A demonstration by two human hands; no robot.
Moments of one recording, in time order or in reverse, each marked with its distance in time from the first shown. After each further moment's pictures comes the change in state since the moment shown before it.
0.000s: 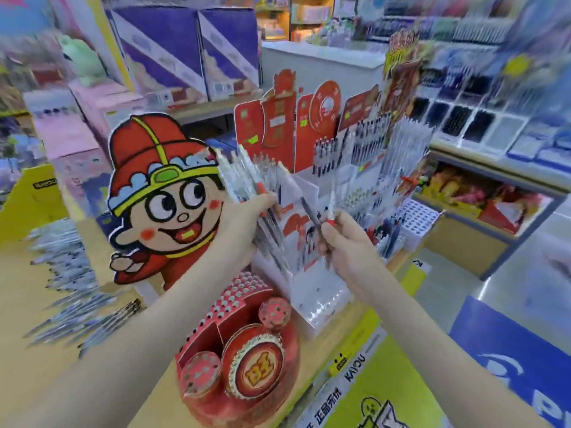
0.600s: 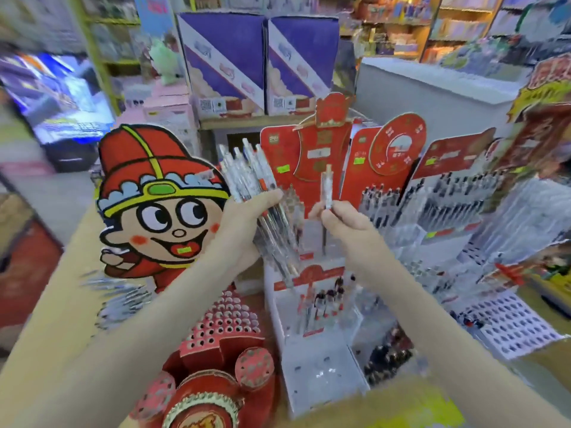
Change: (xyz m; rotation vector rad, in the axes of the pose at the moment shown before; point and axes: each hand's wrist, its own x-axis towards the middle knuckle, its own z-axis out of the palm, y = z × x) left_hand 0.058 0.017 0.048 -0.103 0.360 0.071; right_hand 0.163 -0.020 -0.035 -0.309 -0.533 -0.065
